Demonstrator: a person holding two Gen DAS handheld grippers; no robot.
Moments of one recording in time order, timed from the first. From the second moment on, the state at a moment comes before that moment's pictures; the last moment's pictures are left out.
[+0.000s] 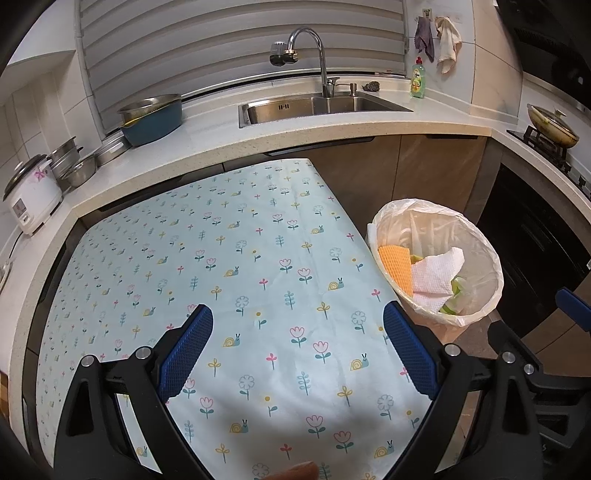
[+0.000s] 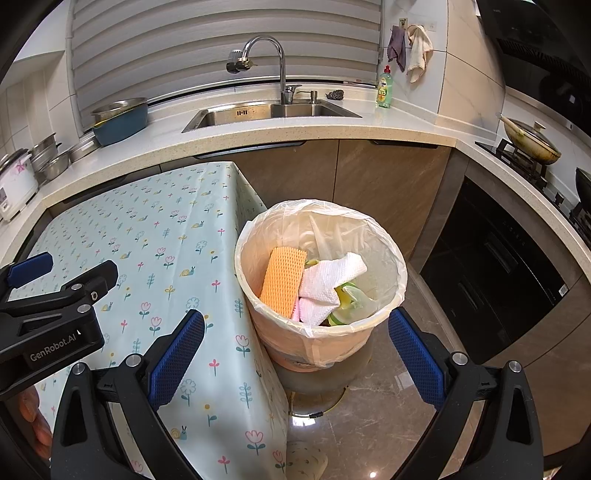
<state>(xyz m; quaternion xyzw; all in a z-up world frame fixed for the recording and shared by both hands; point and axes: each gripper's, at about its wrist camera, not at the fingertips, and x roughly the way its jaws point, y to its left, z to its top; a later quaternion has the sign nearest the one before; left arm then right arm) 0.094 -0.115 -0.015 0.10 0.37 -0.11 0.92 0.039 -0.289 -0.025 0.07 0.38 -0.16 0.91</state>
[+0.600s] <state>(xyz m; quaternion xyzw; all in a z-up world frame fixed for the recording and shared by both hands) 0.091 -0.114 -0.018 0.10 0.37 -0.10 0.92 0.037 -0.287 -0.030 0.07 0.39 -0.15 0.91</state>
